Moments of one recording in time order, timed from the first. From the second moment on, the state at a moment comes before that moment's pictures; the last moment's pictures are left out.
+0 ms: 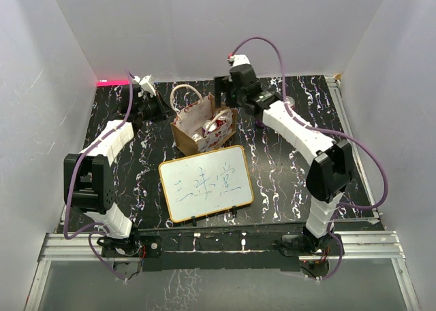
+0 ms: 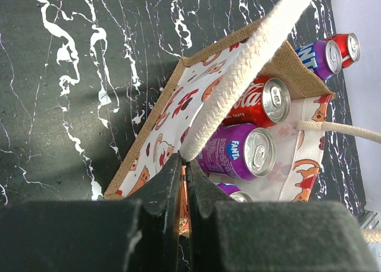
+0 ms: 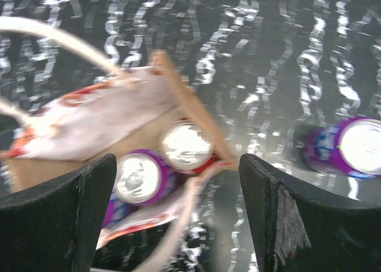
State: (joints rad) left arm -0.10 1.64 1.19 -0.11 0.47 -0.41; right arm 0.52 1.83 1.72 -0.44 0.17 0.28
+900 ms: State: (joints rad) left arm -0.10 1.64 1.18 -0.10 0.48 -0.42; right arm 0.69 2.11 2.00 -0.69 0.34 0.29
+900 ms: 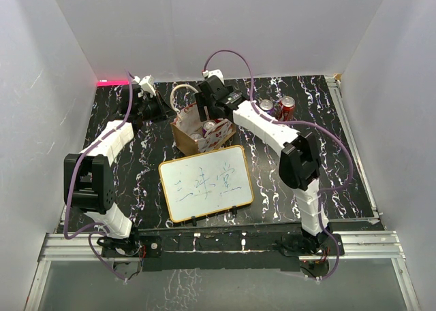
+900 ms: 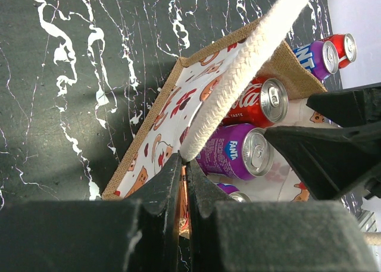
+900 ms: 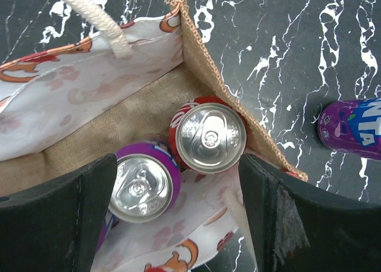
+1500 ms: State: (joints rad) left arm -0.10 1.64 1.18 -0.10 0.48 -0.42; right arm 0.67 2.21 2.07 -0.71 0.42 0.29
